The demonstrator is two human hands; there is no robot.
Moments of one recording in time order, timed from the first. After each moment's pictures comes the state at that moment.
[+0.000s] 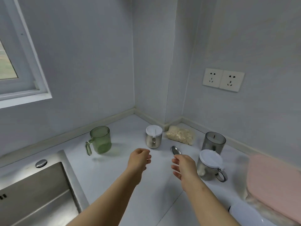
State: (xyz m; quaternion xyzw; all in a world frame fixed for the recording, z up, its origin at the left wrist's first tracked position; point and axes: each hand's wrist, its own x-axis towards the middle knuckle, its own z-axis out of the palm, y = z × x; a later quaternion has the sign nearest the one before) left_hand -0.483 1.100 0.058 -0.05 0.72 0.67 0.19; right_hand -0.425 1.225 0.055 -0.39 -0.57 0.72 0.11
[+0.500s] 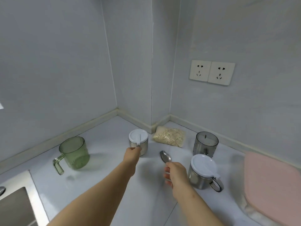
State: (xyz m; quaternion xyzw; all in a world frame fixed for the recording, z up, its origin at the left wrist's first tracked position) left_hand -0.569 1.172 0.037 -0.08 0.76 0.60 0.23; right_hand -0.468 1.266 0.022 -0.43 -0.55 0.71 0.09
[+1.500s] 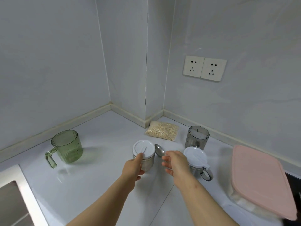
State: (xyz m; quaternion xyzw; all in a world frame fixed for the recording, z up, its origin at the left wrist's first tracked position) left_hand -0.527 1.165 -0.003 -0.08 0.72 0.63 0.29; right_hand -0.453 1.277 0.038 -0.41 -0.56 0.71 0.12
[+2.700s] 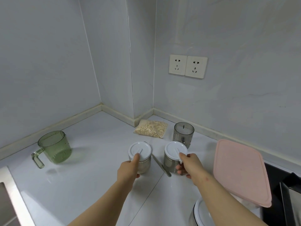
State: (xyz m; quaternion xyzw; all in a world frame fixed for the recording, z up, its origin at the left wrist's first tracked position) left_hand -0.488 1.196 -0.005 -0.08 0.80 0.56 0.21; right_hand -0.395 1.360 0.026 -0.43 -0.67 0.60 0.06
